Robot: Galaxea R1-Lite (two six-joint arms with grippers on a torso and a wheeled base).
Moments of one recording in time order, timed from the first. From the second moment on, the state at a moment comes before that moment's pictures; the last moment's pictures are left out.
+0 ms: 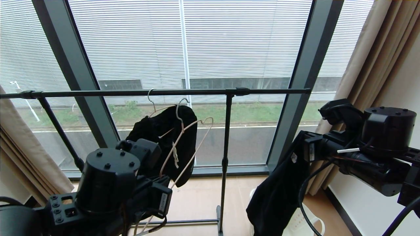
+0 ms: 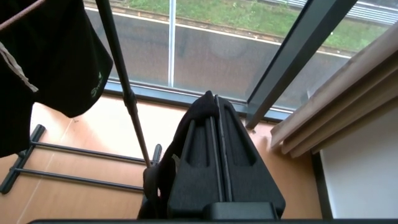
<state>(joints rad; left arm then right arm) -0.76 1.56 -0.53 -0.47 0.39 -0.12 0.41 1.61 -0.62 -0.68 -0.31 -0.01</state>
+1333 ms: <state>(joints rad) -0.77 1.53 -0.25 -0.86 -0.21 0.09 0.50 1.68 -0.68 -0.79 -0.54 -0.32</state>
